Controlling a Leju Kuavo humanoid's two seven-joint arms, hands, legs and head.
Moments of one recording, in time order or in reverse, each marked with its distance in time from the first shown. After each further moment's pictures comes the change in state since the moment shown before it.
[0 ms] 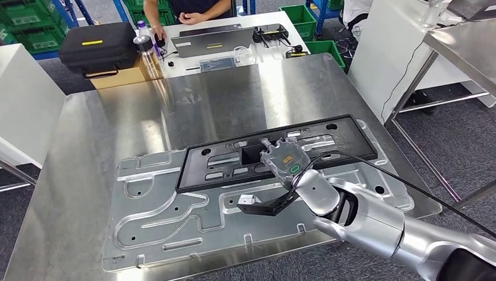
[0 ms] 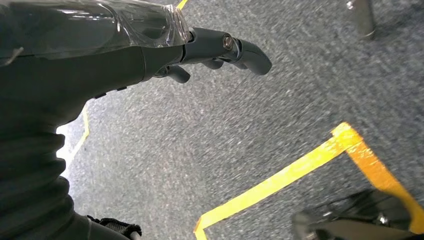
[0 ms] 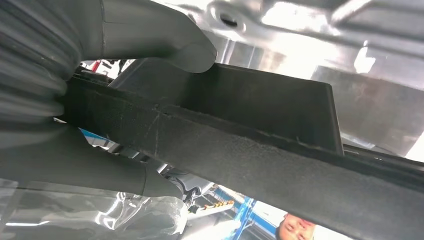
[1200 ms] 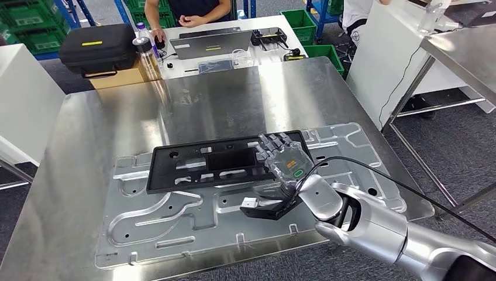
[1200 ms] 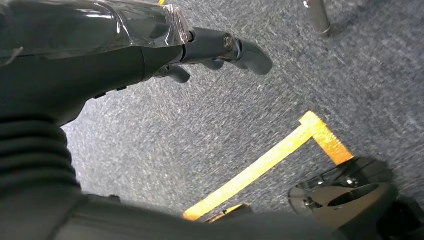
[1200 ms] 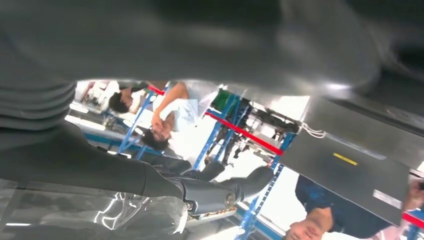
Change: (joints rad) left arm -0.003 -0.002 -0.002 -0.001 -0.042 -0.001 -0.059; right arm 0.032 -0.017 -0.009 -0.006 -0.012 0.010 0.022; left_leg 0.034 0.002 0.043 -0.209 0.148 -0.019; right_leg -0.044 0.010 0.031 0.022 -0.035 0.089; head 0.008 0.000
